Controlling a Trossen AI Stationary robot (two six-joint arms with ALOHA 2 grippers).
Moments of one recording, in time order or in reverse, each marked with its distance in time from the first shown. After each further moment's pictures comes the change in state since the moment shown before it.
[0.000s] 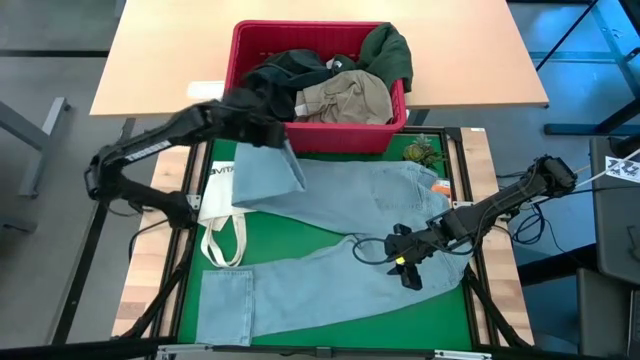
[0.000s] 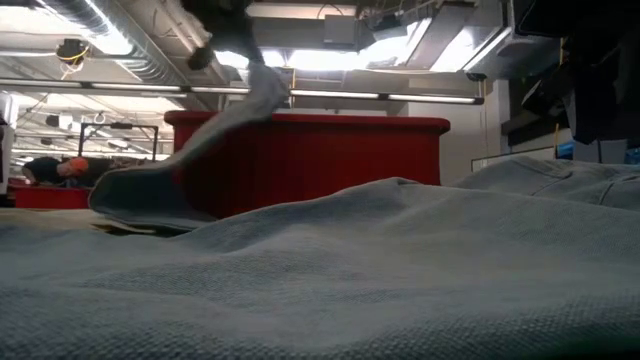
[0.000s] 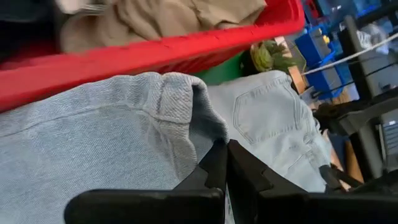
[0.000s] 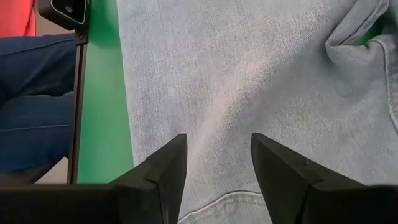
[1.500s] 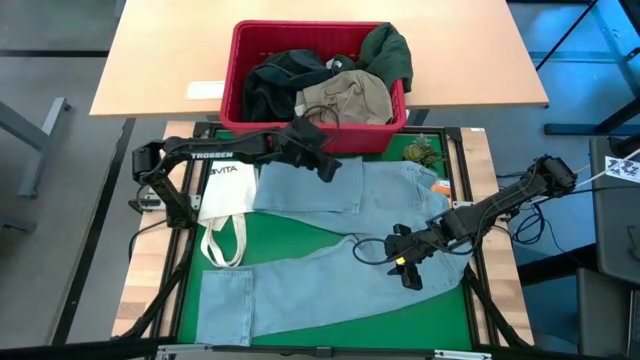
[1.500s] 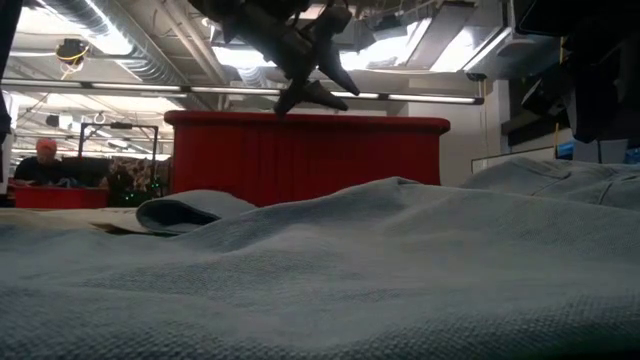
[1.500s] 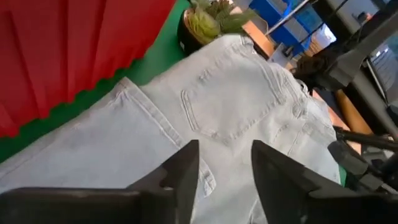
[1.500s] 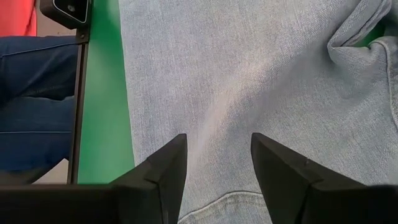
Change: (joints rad) left arm -0.173 0.383 0.000 0.475 0.031 0.192; right arm 0.000 0.000 0.000 0.001 -0.003 -0.003
